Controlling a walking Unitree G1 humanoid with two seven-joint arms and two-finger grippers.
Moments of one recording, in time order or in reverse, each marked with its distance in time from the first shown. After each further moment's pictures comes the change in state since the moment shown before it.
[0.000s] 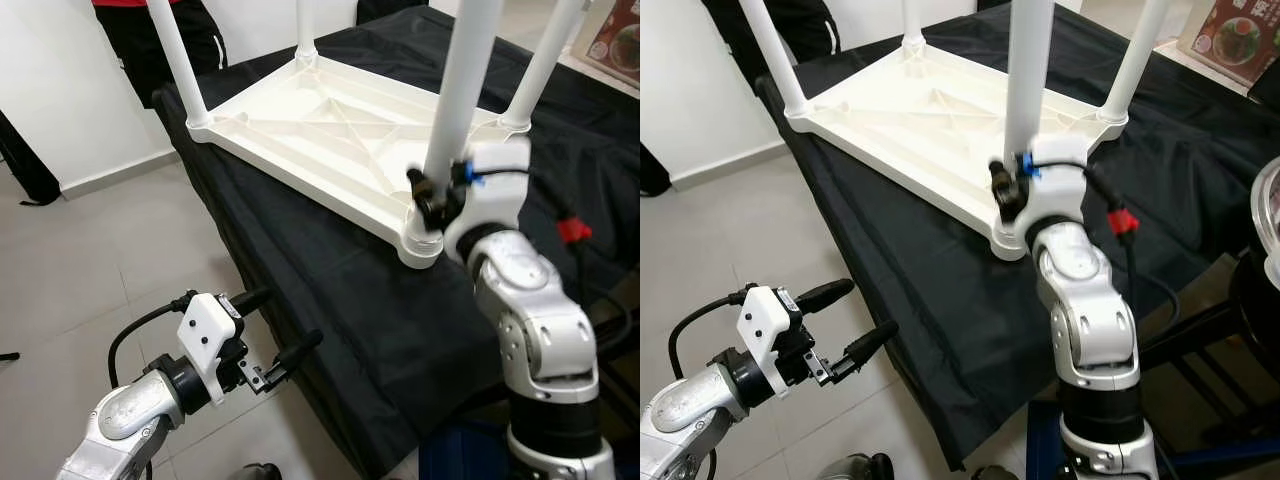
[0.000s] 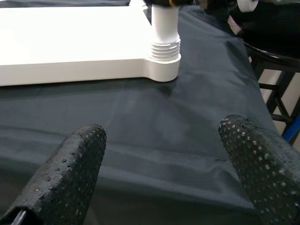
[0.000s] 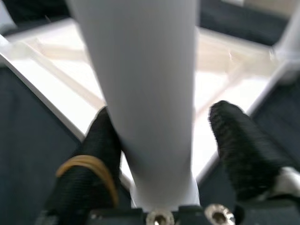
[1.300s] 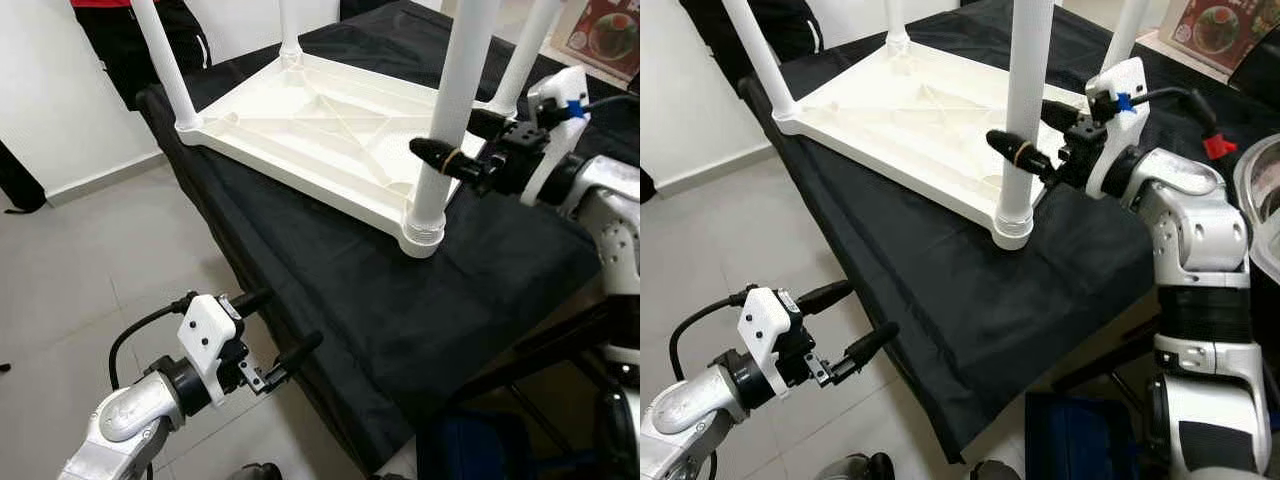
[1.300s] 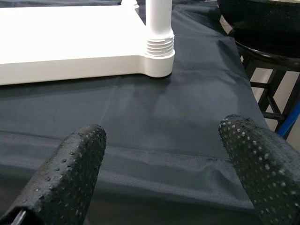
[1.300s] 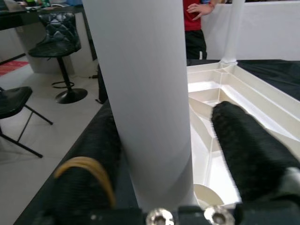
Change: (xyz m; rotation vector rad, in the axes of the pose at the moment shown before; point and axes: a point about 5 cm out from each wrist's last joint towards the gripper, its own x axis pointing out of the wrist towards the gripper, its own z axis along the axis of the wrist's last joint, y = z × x) left arm -0.001 -0.001 -0.001 -0.005 0.003 0.000; right arm 0.030 -0.067 0.059 -0.062 -0.206 0.687
